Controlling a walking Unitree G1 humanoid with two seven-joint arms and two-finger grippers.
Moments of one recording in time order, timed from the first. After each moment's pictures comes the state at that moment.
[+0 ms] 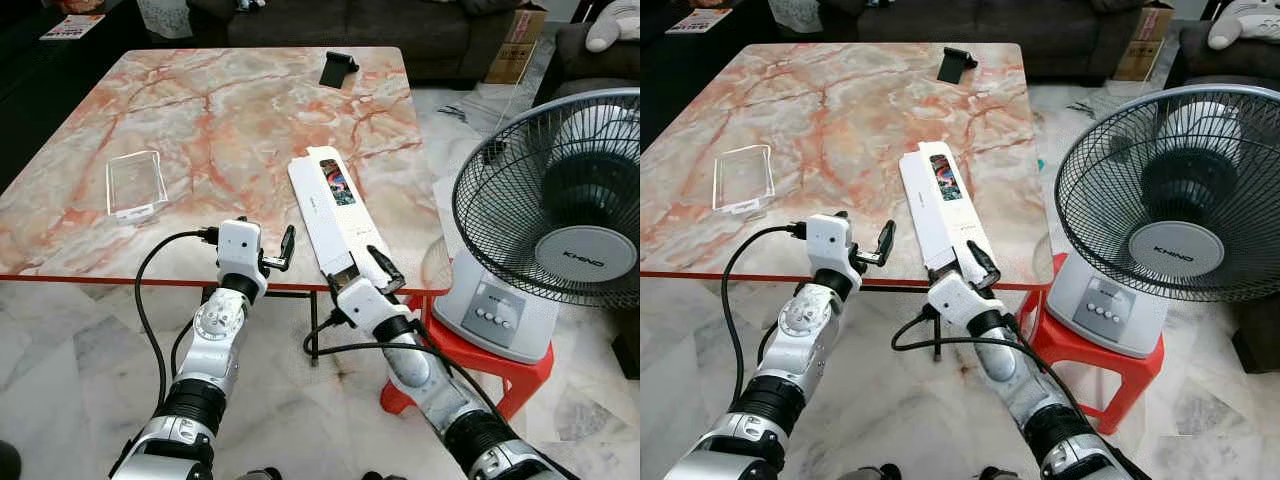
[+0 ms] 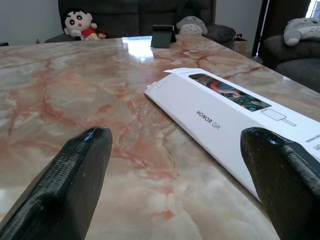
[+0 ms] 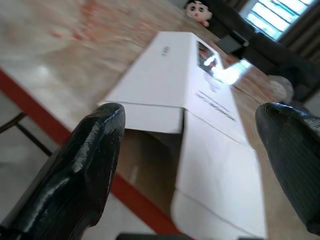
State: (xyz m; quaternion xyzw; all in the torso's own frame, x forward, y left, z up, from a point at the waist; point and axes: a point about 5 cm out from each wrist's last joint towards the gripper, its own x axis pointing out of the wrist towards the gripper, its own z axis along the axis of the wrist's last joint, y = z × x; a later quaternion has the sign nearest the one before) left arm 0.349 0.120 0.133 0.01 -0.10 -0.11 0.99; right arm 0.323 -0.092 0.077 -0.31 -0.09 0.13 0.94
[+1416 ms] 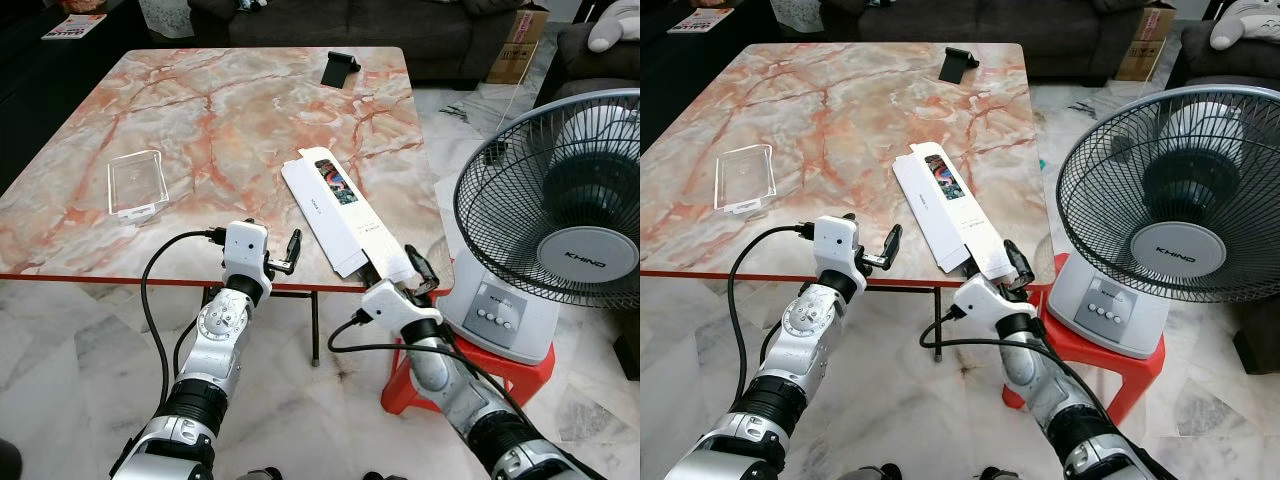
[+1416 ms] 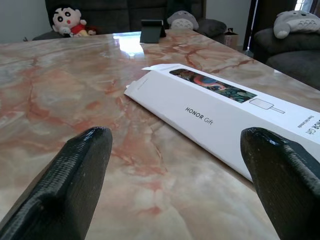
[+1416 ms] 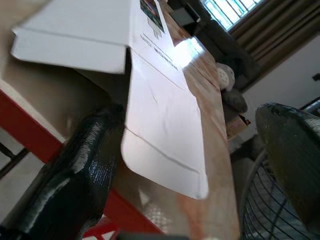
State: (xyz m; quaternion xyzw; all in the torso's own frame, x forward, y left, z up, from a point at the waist) left arm 0.348 0.115 0.132 0.02 -0.10 -0.13 0.99; right arm 0.325 -0.132 0.071 -0.41 -0.08 0.03 0.91
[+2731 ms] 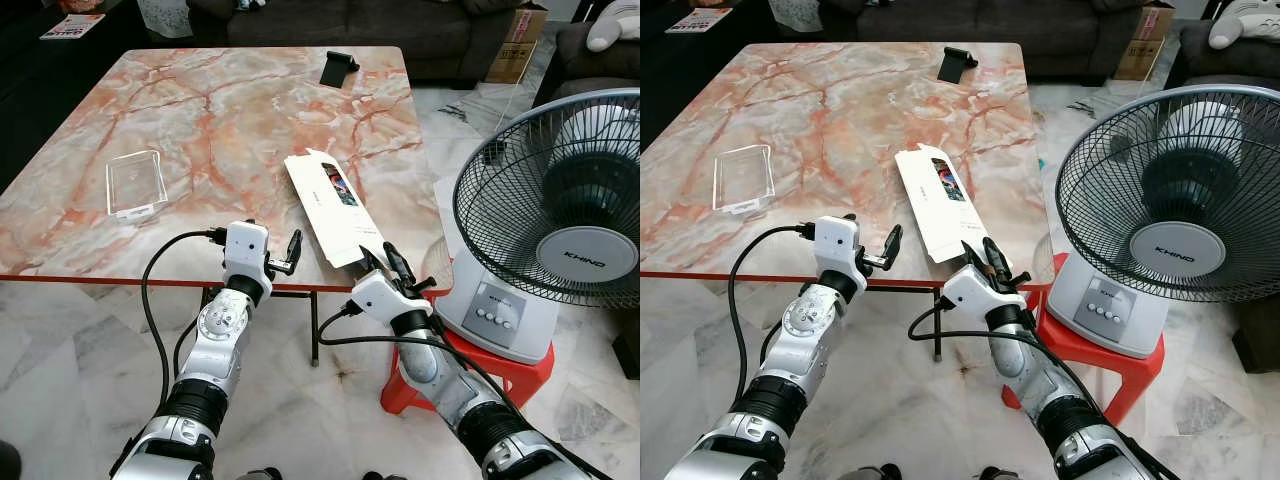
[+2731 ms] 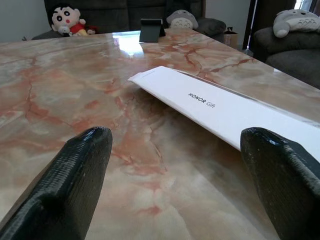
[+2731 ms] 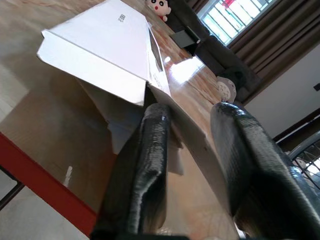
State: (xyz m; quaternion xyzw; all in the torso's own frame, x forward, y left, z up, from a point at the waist) left arm 0.348 0.114 0.132 0.02 -0.09 -0.13 0.99; right arm 0.329 -0.112 0.081 -0.39 -0.11 0.05 0.91
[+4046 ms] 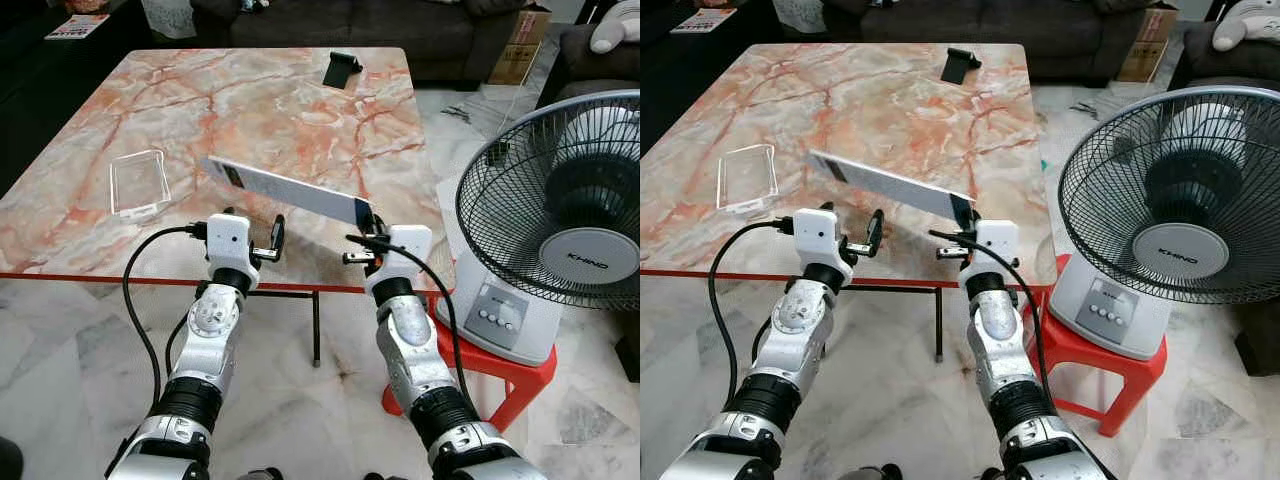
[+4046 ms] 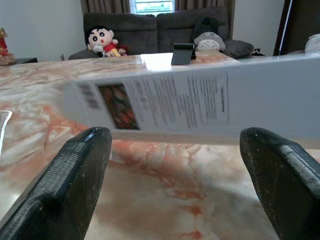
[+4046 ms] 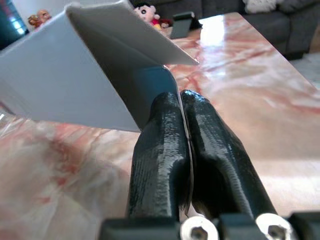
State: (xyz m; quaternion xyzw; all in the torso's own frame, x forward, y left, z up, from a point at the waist) left arm 0.349 0.129 0.143 0.01 -0.13 -0.07 0.99; right arm 0.345 -0.080 0.117 0.10 -0.08 0.08 0.99
